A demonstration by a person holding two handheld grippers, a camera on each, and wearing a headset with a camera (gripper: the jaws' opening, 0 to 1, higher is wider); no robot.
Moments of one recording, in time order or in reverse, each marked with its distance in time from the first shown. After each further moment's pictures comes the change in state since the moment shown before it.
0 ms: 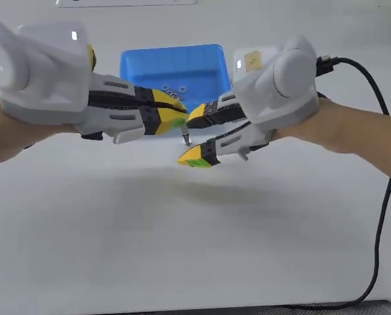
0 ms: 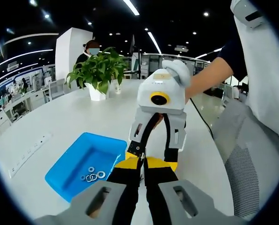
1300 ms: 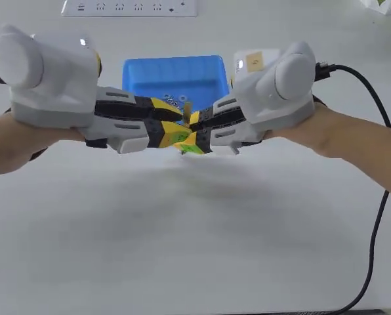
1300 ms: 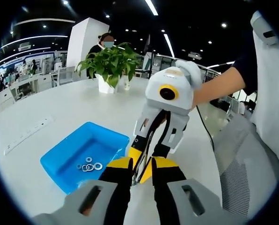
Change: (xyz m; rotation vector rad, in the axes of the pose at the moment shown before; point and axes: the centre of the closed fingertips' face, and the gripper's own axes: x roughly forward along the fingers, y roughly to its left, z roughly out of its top) left arm -0.011 0.019 -0.013 -0.165 -0.009 0.058; right arm -0.005 -0.007 0.016 -0.009 -0.062 -0.038
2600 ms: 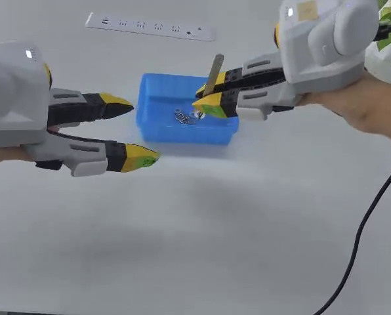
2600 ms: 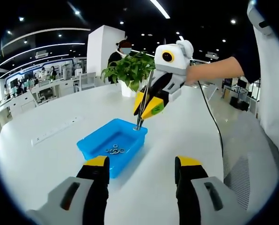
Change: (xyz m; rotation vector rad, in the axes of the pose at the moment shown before) left arm -0.066 -0.006 -0.007 0.010 -0.021 0.210; right arm -0.045 -0.041 0.071 -0.106 -0.025 -0.070
